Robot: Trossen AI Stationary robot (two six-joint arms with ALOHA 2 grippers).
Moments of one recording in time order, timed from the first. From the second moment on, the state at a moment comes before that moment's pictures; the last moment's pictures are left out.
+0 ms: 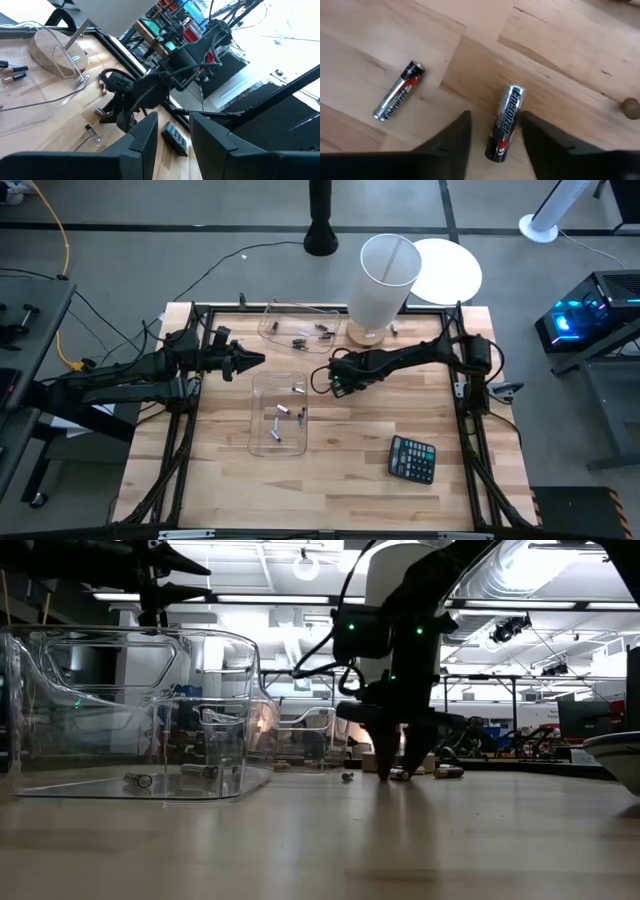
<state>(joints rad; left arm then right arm) 0.32 0.59 0.43 0.06 0.20 -0.76 -0.12 1.96 1.23 -0.68 0.18 0.97</state>
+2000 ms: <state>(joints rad) 0.33 0.59 0.43 0.07 0.20 -0.78 -0.05 2.08 1.36 -0.59 0.23 1.19</state>
